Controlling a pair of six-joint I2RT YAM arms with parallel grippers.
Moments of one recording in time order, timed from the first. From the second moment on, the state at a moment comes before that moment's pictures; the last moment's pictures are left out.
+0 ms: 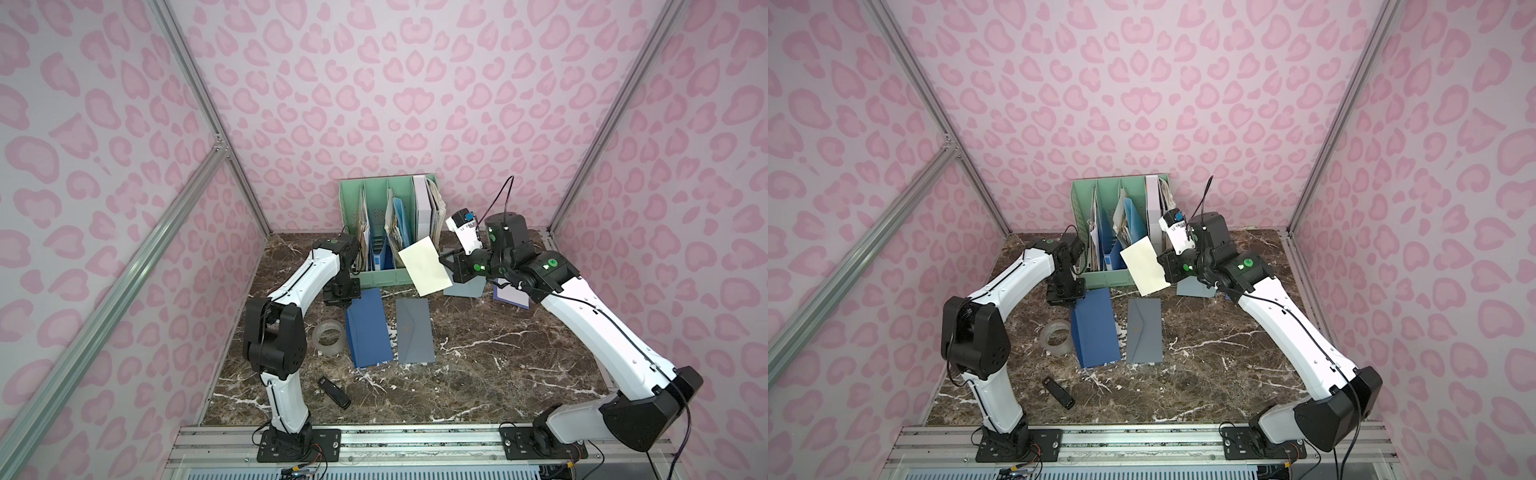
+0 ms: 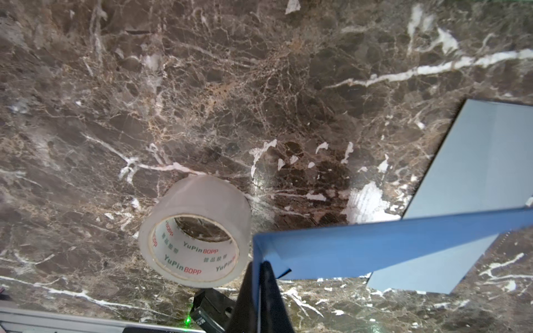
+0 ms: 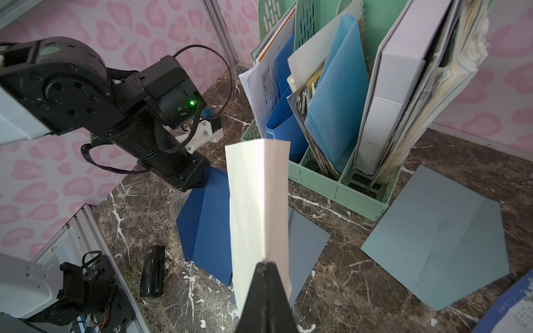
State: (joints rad) left arm -0.28 1.89 1.62 -1.28 -0.02 -0.43; right arm 0.60 1.42 1.56 -0.72 -0.27 0.13
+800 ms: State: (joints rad) left arm -0.28 1.69 1.69 -1.14 0.21 -0.53; right arm 0.34 1.42 1.52 -0.57 -0.55 0.29
